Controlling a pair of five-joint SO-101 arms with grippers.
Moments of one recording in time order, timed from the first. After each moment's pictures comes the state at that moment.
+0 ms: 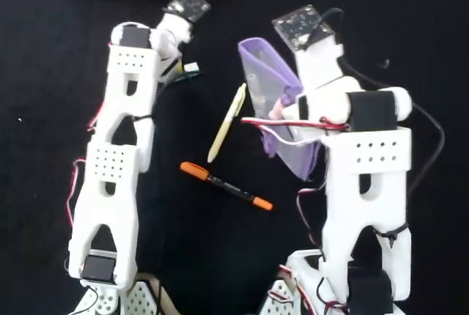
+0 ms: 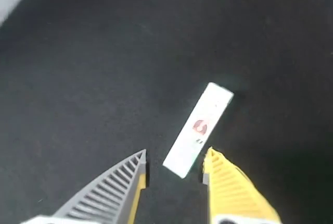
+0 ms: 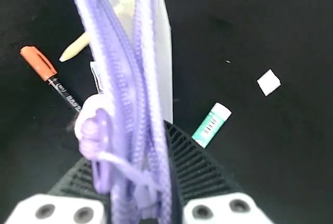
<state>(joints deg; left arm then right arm) 1.3 63.3 -76.8 80.5 -39.0 -1.9 -23.8 0.8 97.3 19.7</state>
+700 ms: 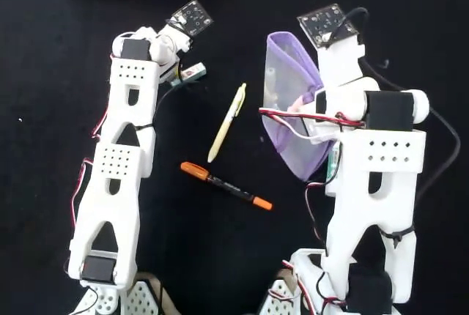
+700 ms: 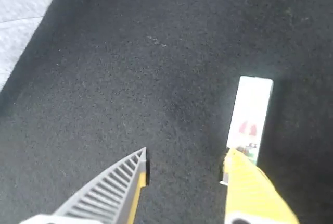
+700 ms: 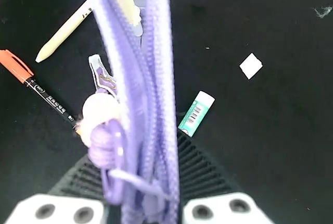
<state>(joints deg) 0.9 76.4 -91.7 78.7 -47.3 3.0 -23.8 0.8 97.3 21.3</state>
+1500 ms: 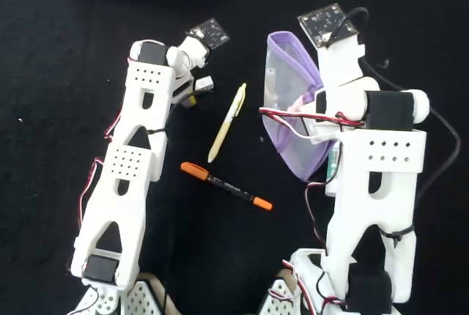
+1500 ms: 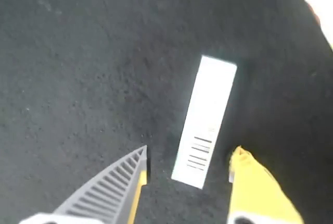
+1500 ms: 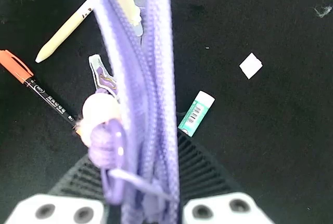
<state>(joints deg) 5.3 78.0 -94.0 90.2 -45.0 3.0 -23.7 0.7 97.3 21.3</state>
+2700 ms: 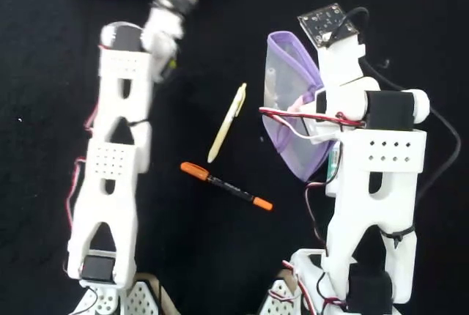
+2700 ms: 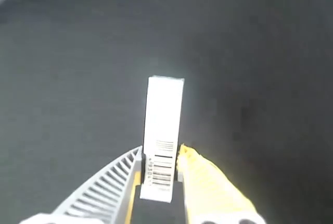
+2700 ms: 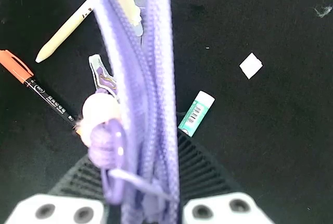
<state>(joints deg) -1.1 64.0 -93.9 94.5 -25.8 2.9 -23.7 0.7 97.3 21.3</state>
